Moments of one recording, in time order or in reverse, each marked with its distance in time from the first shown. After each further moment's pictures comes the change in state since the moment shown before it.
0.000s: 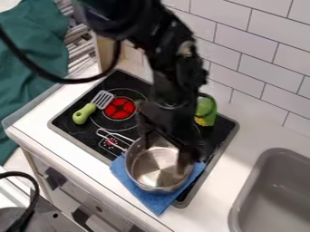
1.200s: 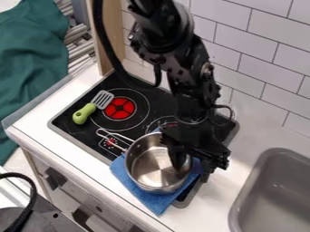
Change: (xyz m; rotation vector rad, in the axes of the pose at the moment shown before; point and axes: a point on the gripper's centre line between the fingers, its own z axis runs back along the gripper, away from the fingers) arm 0.025 -0.003 -0.059 -0.133 0.056 0.209
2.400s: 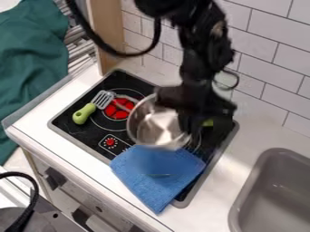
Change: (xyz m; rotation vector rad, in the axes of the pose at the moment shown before) arm 0.028 0.002 0.061 0.154 -0.155 0.233
